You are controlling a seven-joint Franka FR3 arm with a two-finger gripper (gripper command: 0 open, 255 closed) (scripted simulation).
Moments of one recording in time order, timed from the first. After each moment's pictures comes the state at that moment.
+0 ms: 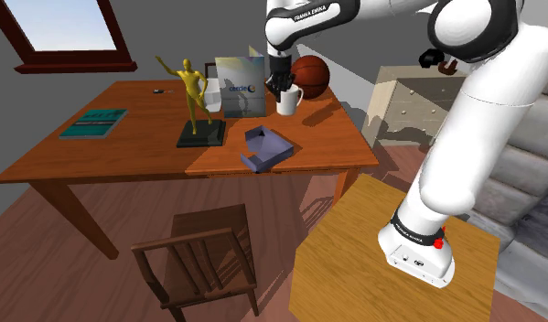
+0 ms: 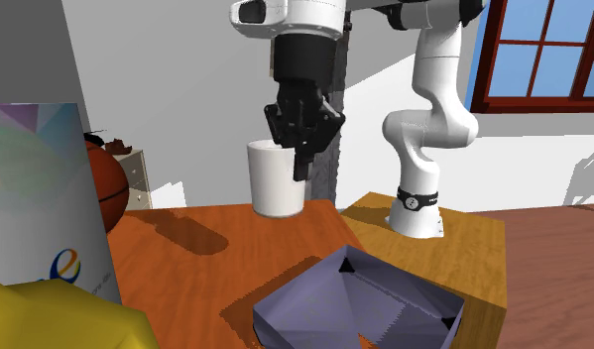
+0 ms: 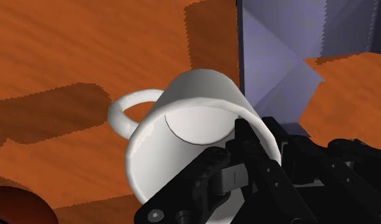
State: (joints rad) arm 0.11 0.05 -0.17 -1.87 -0.05 1.96 0.14
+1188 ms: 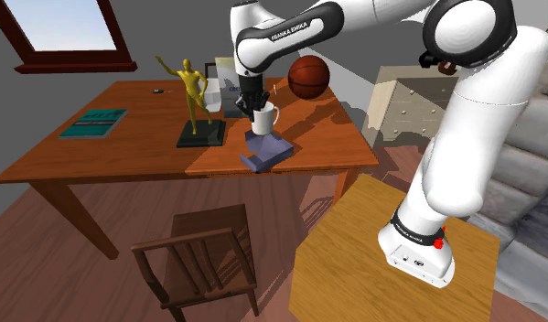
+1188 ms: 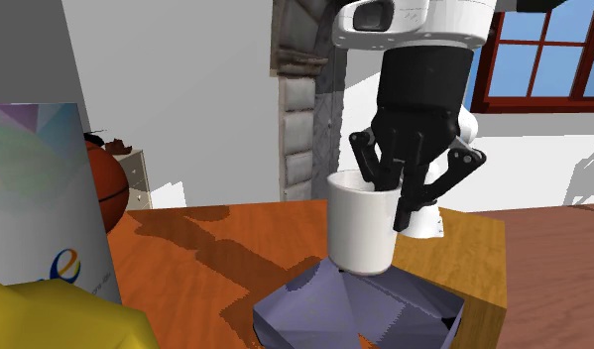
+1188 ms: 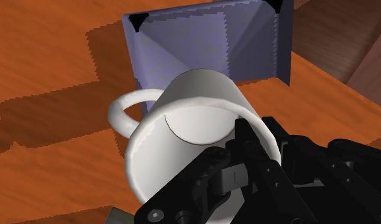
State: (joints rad) arm 0.24 0.11 -0.06 -1.87 -0.06 2.00 0.39
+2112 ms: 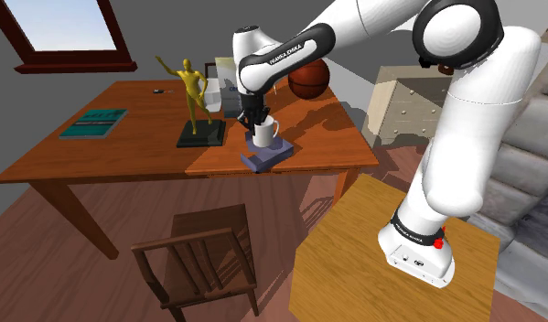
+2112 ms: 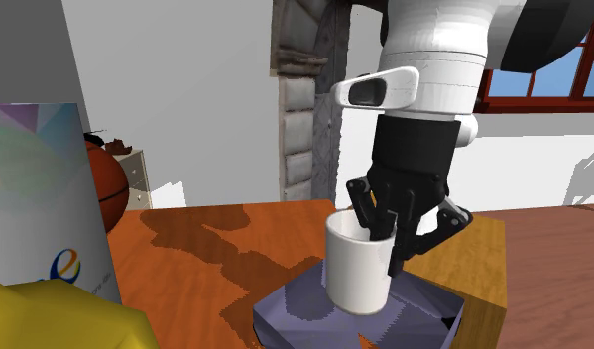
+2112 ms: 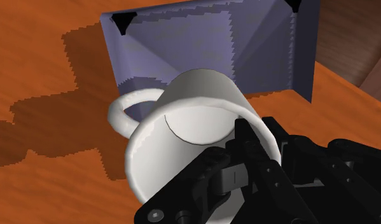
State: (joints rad) arm 0.24 0.15 -0.06 -1.96 -0.06 2.14 0.40
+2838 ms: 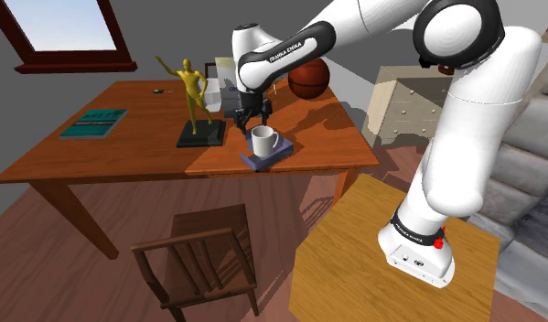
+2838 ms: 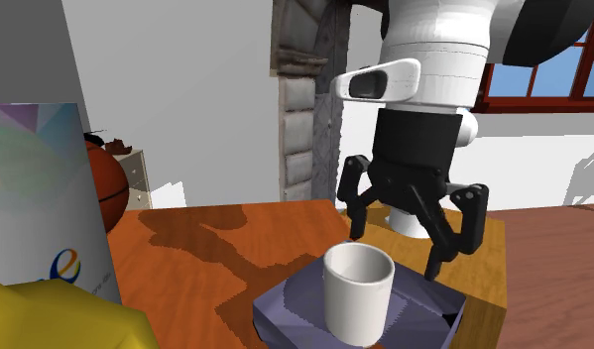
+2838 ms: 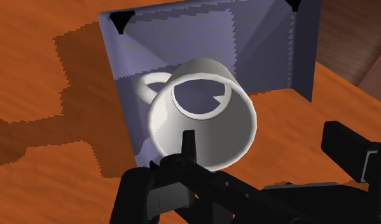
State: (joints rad) arm 0.24 0.15 -0.06 -1.95 -0.06 2.12 0.40
